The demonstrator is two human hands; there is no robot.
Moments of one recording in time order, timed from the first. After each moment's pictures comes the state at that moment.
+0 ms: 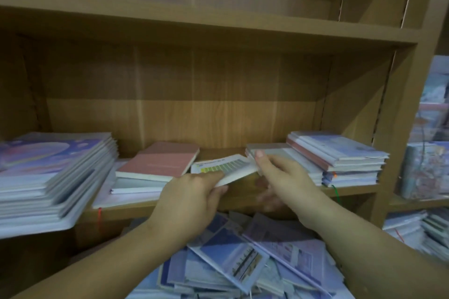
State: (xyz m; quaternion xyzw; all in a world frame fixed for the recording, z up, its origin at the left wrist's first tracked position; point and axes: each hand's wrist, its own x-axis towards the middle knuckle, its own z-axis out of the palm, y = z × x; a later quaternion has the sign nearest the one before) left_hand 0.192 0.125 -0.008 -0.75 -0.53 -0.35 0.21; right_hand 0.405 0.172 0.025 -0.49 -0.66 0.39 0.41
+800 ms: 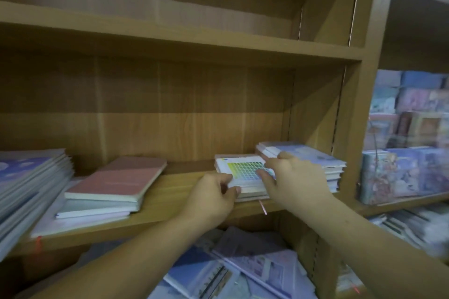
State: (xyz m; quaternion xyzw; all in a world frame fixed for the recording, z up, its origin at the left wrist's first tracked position) left_hand 0.291 0.204 -0.005 -0.70 -0.55 -0.44 -0.11; right_hand 0.480 0.194 0.048 -0.60 -0.74 -0.22 0.21
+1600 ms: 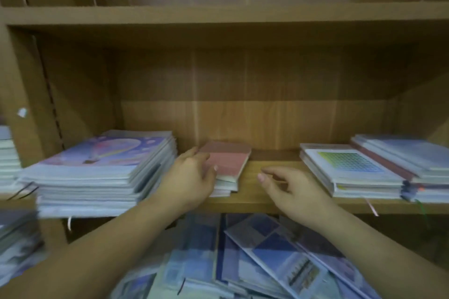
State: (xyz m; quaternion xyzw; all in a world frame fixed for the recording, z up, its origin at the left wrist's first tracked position) left_hand 0.099 0.115 0.016 -0.60 -0.74 -0.31 0.06; right_hand 0.331 0.206 -0.013 -0.37 -0.84 0.16 0.37
